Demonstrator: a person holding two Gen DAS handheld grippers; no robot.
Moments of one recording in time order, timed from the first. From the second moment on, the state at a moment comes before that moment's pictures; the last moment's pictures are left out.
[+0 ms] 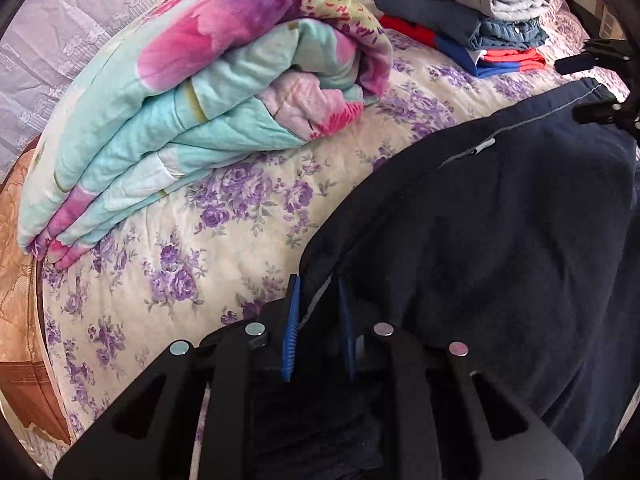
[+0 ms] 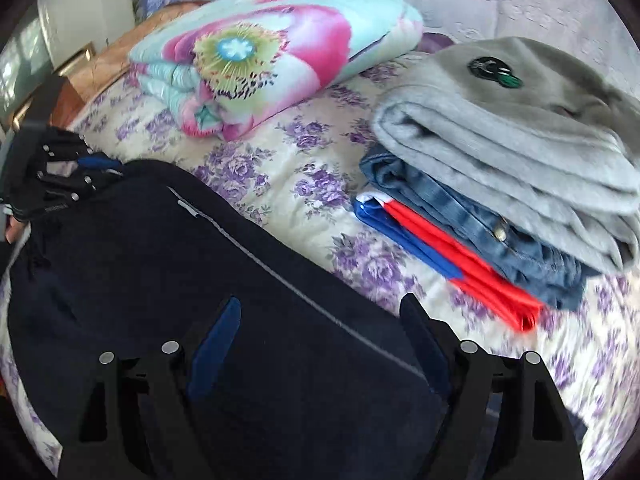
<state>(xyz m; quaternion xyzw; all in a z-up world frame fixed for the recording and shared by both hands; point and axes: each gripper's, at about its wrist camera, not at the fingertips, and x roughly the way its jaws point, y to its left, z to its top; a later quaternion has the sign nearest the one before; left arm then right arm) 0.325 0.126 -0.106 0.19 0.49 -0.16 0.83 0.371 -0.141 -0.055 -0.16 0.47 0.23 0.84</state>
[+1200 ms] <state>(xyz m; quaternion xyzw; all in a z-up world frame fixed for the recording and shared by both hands) 0.410 0.170 -0.120 0.15 0.52 -0.10 0.83 0.403 -0.061 -0.033 -0.22 0.40 0.24 0.86</state>
